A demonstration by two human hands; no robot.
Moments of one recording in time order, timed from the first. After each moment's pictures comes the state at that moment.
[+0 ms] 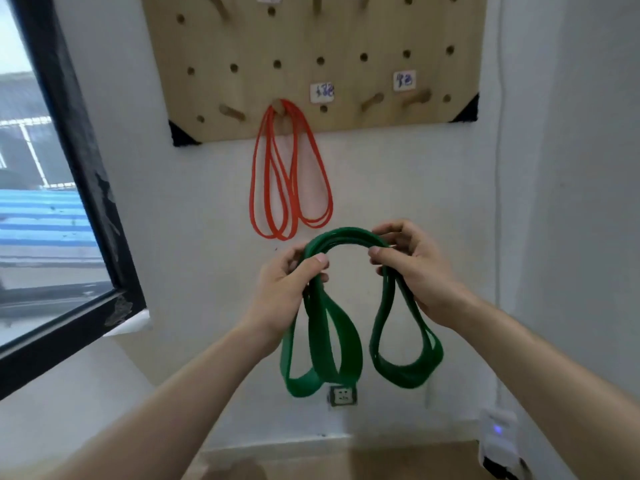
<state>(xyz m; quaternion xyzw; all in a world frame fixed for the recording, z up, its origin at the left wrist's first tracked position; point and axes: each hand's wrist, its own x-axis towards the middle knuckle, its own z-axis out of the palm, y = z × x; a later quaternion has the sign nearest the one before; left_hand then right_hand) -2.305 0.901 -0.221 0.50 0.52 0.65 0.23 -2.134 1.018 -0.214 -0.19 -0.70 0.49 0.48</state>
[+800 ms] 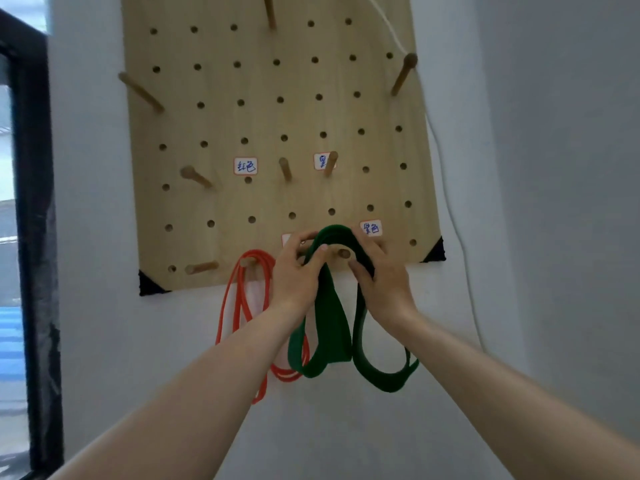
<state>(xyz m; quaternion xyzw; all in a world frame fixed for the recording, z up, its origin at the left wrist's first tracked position) -2.308 1.070 -0.032 0.57 0.45 0.69 0.02 -2.178 1.148 -0.058 -0.20 -0.75 0.13 0.62</state>
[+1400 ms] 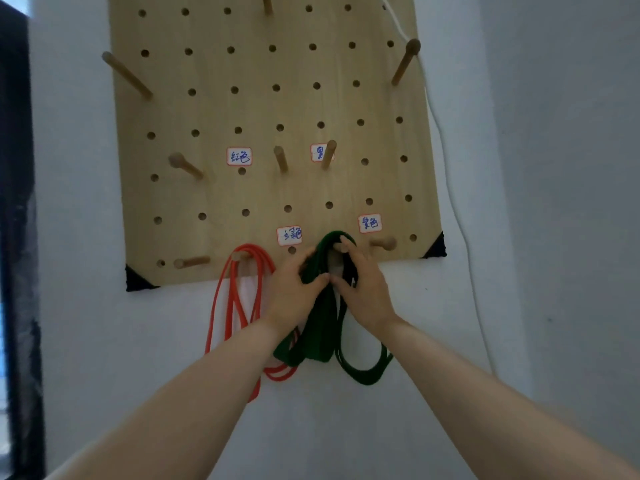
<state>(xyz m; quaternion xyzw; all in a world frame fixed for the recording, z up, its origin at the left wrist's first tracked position) -2.346 1.107 -0.059 0.65 0.49 0.58 -0.05 -2.220 1.203 -0.080 -0.17 -0.76 0.16 0.60</state>
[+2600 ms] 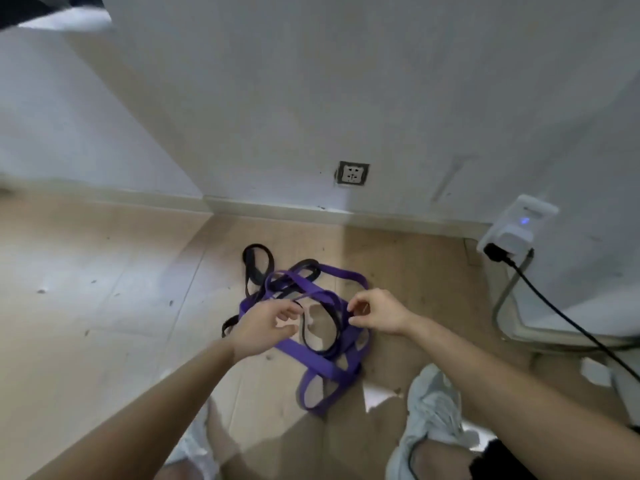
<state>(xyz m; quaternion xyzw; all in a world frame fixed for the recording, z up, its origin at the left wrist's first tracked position) -2.312 0.753 -0.663 0.50 0.74 0.26 0.36 -2.102 0.952 -0.652 -0.32 -0.86 0.38 -0.11</state>
